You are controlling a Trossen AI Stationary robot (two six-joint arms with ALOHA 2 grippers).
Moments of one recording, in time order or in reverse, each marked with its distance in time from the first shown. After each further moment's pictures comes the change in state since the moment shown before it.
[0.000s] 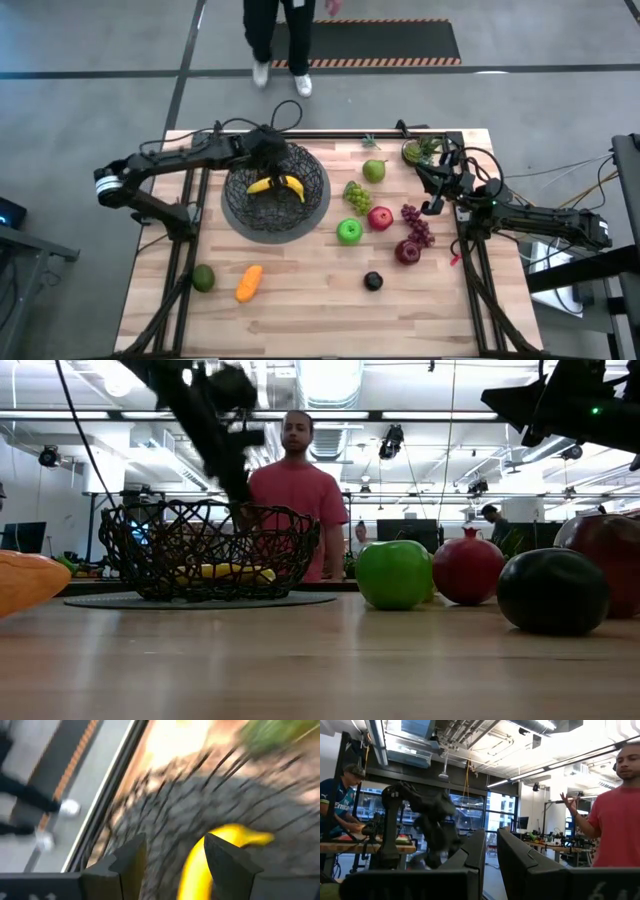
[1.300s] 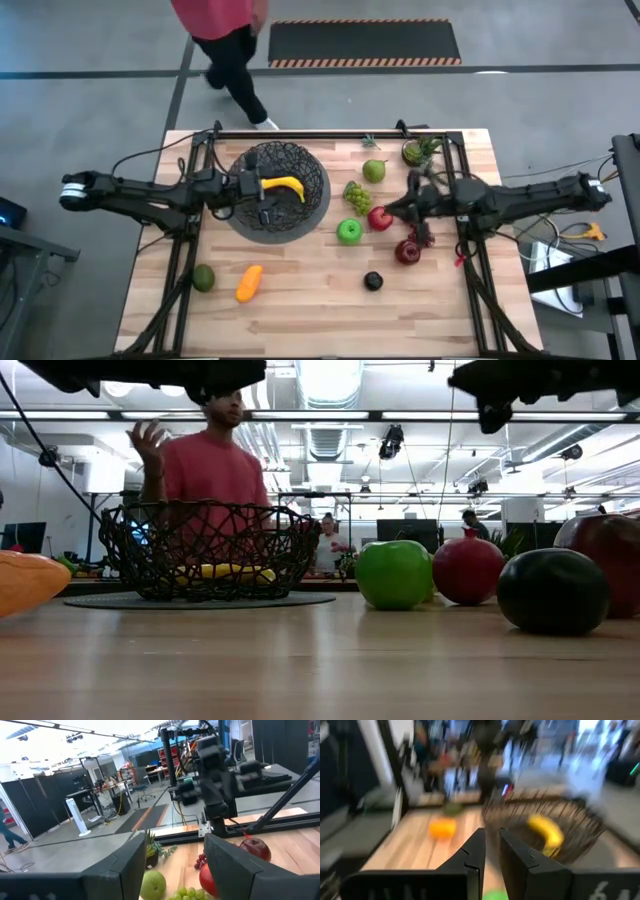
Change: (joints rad) left arm -0.407 -0.397 -0.475 1.005 -0.017 0.066; right arm 0.401 0.304 0.451 -0.706 -0.026 0.244
